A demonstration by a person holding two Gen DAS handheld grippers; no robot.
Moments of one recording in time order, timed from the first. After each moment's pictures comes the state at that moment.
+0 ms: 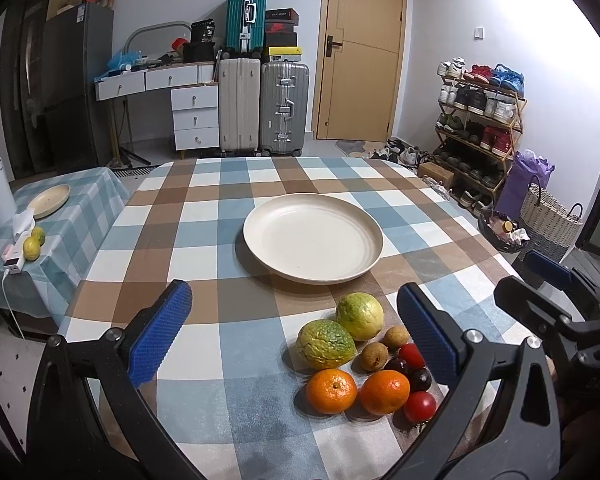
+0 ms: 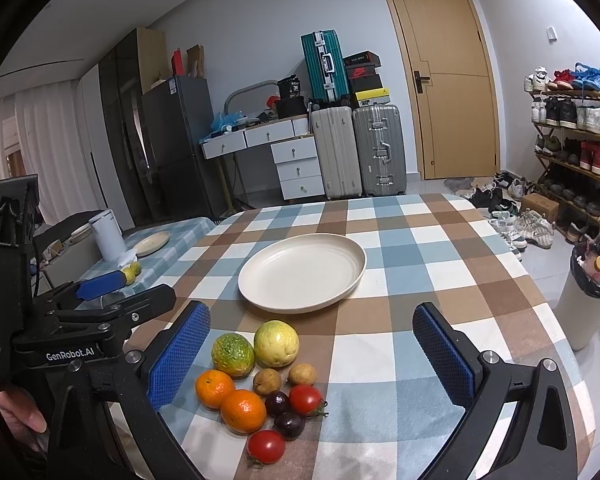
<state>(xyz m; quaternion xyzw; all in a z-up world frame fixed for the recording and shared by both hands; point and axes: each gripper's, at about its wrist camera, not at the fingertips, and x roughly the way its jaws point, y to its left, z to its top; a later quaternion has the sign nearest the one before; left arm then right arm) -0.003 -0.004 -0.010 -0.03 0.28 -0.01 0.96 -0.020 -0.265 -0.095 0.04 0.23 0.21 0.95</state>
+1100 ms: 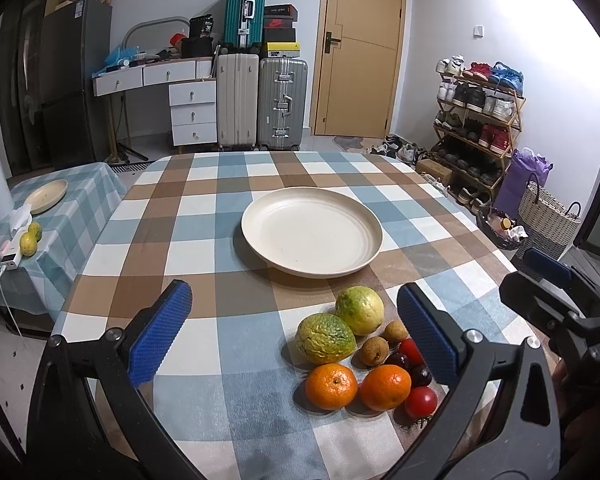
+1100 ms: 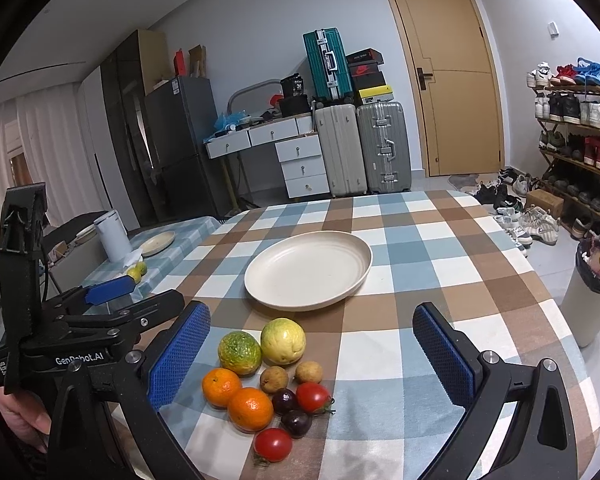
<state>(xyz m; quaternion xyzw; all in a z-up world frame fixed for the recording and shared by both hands) -0.004 -0.002 -0.015 -0.04 0.29 -0.01 0.96 -0.021 -0.263 -0.095 0.05 0.23 0.22 0.94</state>
